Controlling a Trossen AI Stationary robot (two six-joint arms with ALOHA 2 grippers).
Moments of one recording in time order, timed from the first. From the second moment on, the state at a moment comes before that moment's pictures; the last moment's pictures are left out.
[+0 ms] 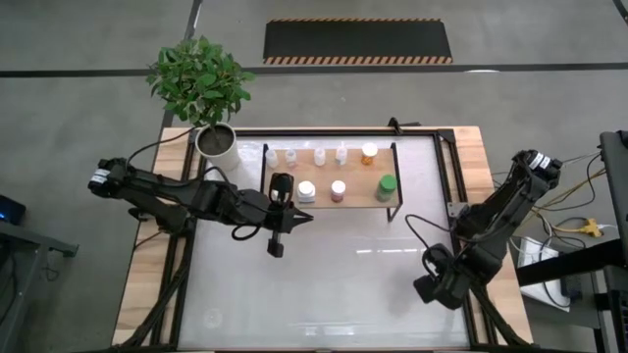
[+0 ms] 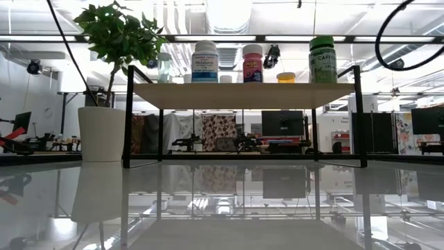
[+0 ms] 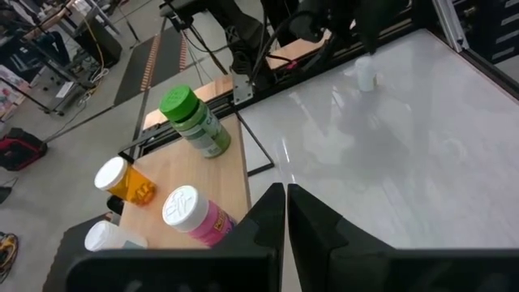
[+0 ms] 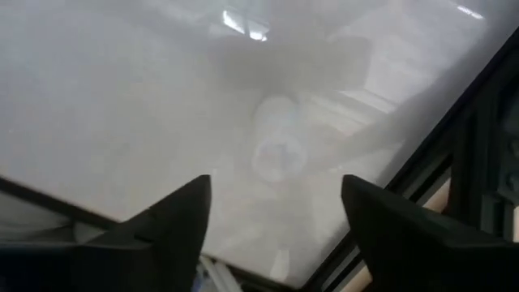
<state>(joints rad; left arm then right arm) -0.26 1.34 1.30 -0.40 -0.32 0.30 0.91 1.31 0.93 -1.01 -0.11 2.05</state>
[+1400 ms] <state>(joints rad) -0.26 1.34 1.30 -0.40 -0.33 0.30 0.91 1.37 0.78 -0.79 -0.11 2.10</state>
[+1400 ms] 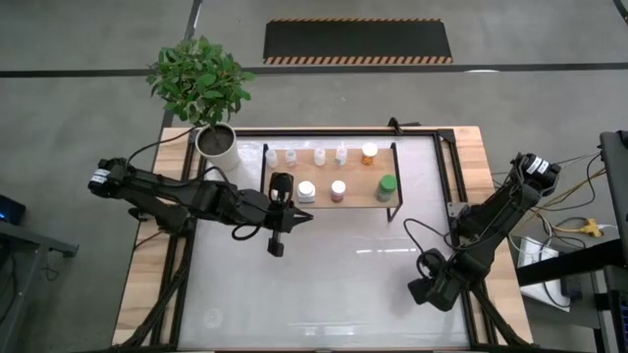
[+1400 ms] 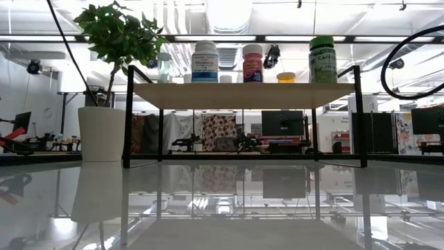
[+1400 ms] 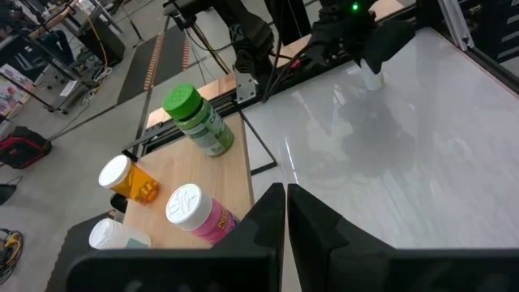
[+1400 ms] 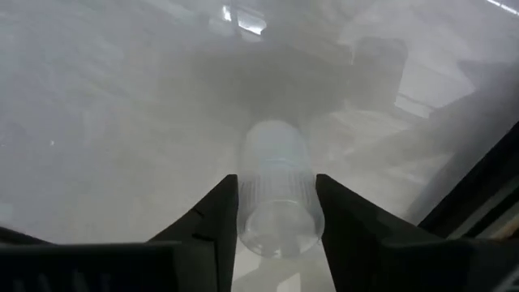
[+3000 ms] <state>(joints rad) -0.28 1.26 1.30 -0.41 -0.33 0.27 0.07 1.84 2.20 -1.57 0.19 -0.02</state>
